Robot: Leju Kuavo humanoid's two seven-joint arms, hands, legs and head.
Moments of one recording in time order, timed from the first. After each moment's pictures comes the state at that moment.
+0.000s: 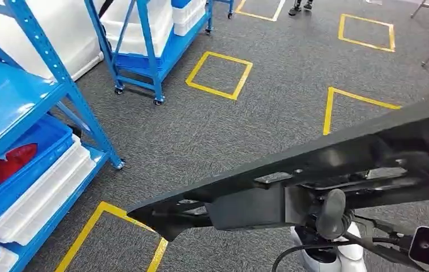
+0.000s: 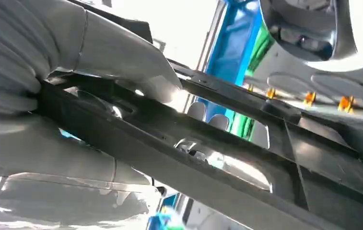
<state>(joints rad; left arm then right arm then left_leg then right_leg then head) -0.03 0.00 0.51 -0.21 0.00 0.09 -0.29 -0.15 0.04 0.21 -2.05 -0.22 0.49 -0.70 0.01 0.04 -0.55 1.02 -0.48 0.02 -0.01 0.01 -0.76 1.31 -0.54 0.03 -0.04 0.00</state>
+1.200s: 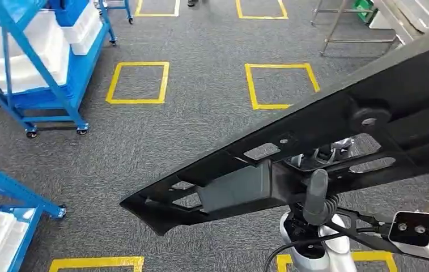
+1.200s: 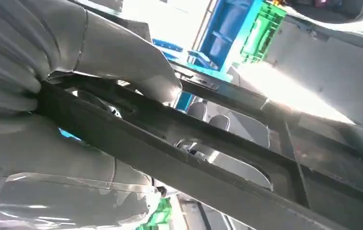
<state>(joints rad) -0.04 -0.02 0.53 -0.21 -0.02 0.10 -0.29 -0.17 0.05 0.27 -2.00 -0.24 0.40 -0.70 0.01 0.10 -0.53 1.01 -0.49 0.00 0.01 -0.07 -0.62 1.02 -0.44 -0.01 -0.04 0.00</state>
